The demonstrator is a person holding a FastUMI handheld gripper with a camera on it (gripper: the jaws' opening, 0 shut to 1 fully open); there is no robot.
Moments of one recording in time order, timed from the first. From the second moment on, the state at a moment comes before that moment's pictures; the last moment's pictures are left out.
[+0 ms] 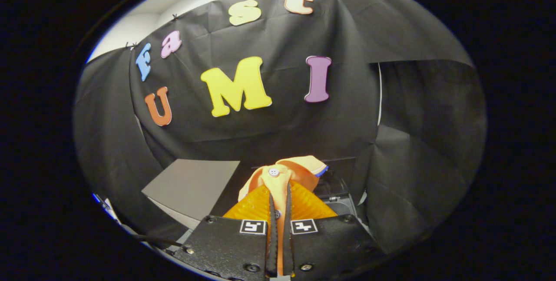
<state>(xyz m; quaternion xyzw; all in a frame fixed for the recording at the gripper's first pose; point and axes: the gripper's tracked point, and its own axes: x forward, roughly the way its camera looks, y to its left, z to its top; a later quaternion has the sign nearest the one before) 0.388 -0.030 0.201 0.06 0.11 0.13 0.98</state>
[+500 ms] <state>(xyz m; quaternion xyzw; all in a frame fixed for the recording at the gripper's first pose) 0.509 -0.019 0.063 0.06 0.23 0.16 0.96</state>
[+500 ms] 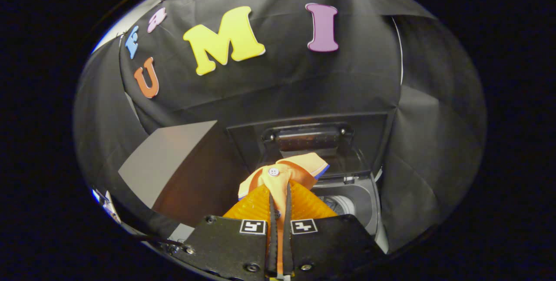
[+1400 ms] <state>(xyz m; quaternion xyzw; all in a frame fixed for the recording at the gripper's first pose) 0.559 -0.025 -0.091 0.04 0.38 0.09 0.92</state>
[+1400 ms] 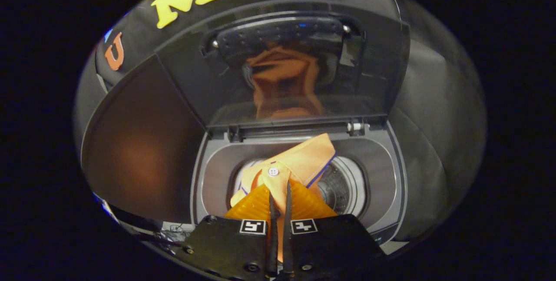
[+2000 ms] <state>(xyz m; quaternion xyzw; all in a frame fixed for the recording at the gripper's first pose) 0.554 -0.049 -0.124 0.08 0.45 0.02 0.89</state>
